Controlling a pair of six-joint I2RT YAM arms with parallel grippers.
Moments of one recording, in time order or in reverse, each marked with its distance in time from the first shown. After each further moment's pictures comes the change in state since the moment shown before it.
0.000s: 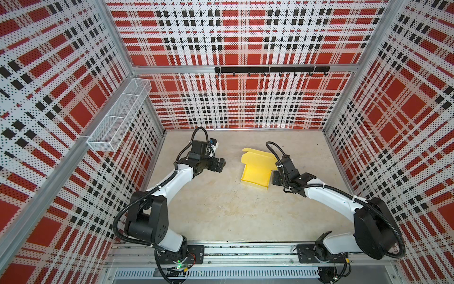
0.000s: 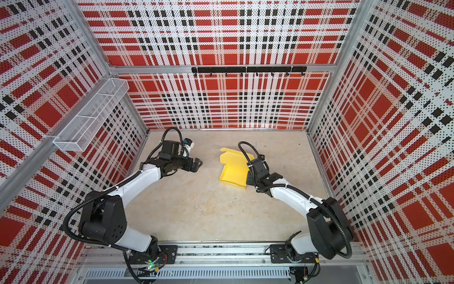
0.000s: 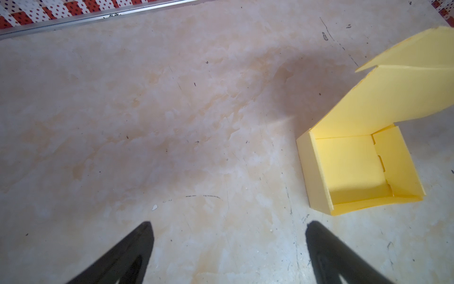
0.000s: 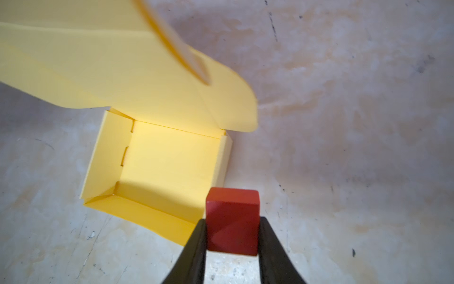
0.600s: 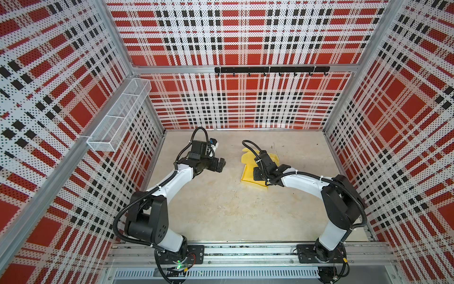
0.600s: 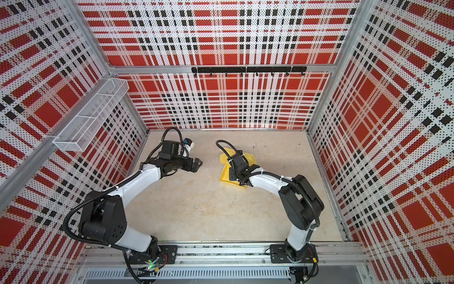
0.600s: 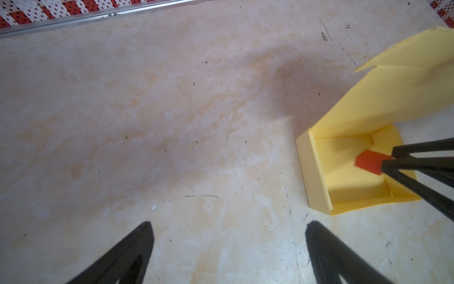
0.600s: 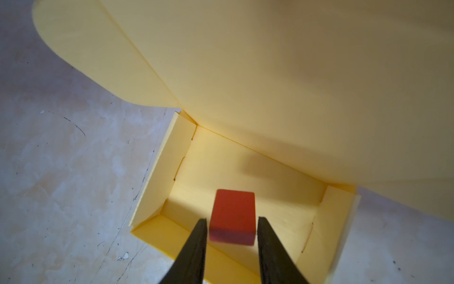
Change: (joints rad) left arm 0.001 0.000 0.001 -0.001 0.007 0.000; right arm 0.093 0.341 0.257 0.045 -0.037 -0.064
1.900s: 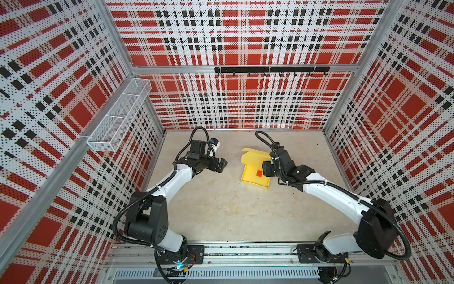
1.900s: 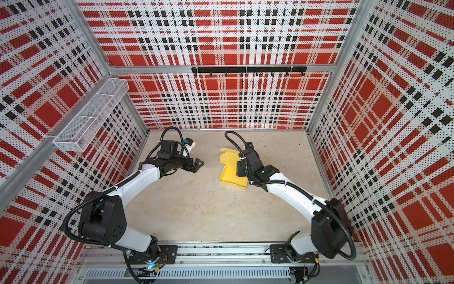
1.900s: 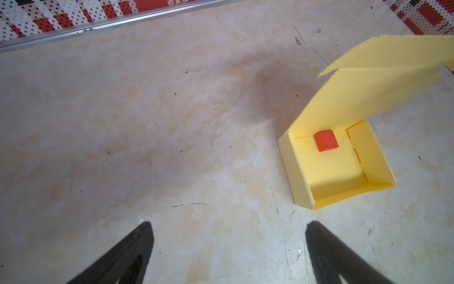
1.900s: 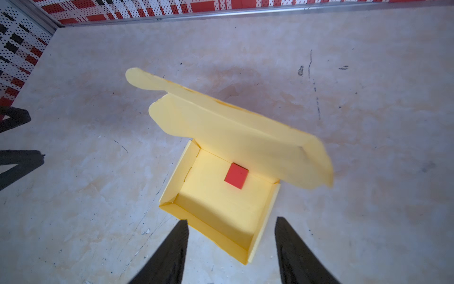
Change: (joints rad) left arm 0.011 -0.003 0.006 0.015 0.114 0.070; right arm -0.058 -0.387 -0.072 -0.109 0.046 -0.110
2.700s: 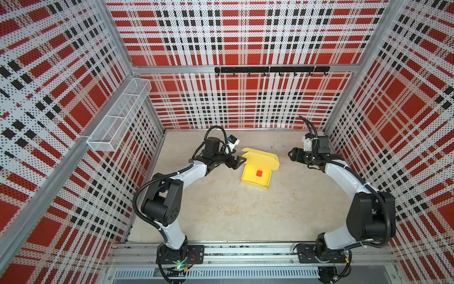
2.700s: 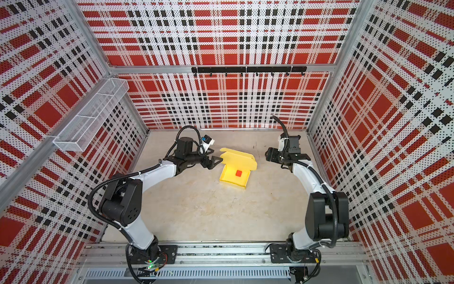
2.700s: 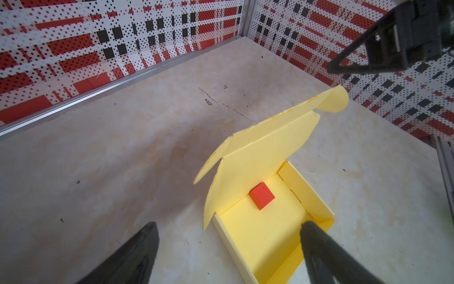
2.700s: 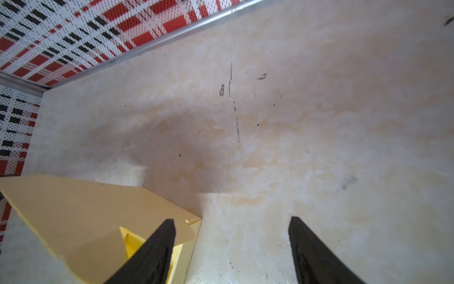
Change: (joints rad) left arm -0.123 0.236 0.053 0.432 0.271 -0.001; right arm -0.571 0.184 0.054 0.033 -0.532 -0.159
